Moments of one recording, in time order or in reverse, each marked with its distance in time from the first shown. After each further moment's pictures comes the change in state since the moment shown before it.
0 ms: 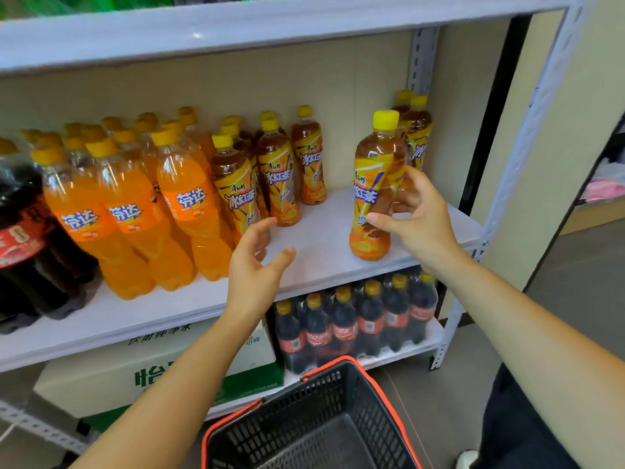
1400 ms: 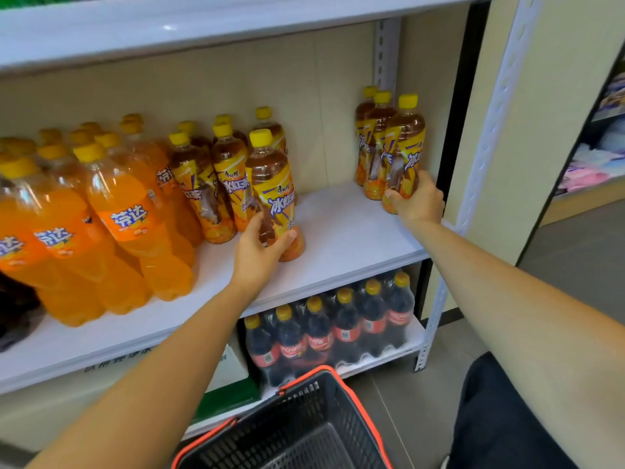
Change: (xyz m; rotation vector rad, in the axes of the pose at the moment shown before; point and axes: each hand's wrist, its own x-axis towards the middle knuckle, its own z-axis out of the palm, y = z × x) left_hand 0.069 -0.039 0.076 0.070 -0.128 -0.007; right_hand 0.103 0.100 -0.062 -0.552 0.364 0.237
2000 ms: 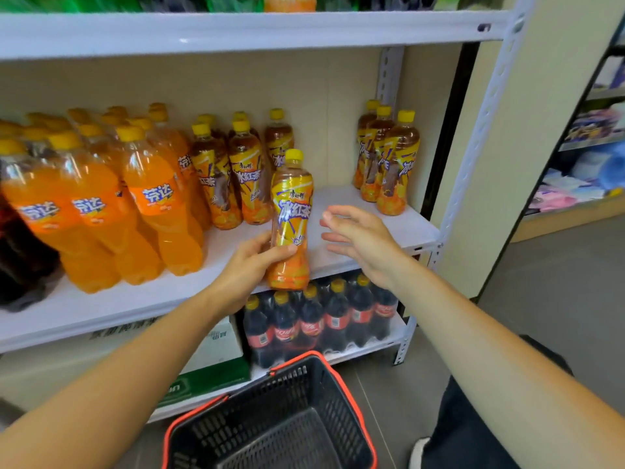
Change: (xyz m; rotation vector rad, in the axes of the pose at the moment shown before) left_hand -0.065 0.040 -0.041 -0.441 -0.354 -0.256; right_hand -0.149 -0.082 -0.035 0.628 -0.698 0.139
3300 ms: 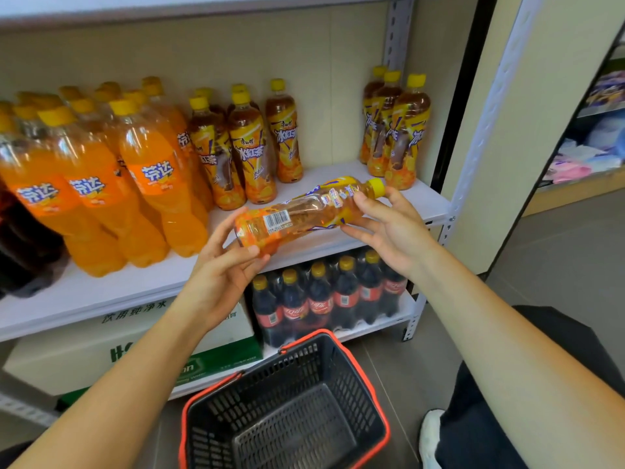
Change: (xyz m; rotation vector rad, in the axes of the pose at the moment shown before) left_hand -0.053 -0.007 -0.032 -0.445 0.062 0.051; right_hand -0.017 0.017 -0.016 0.455 -0.009 -0.036
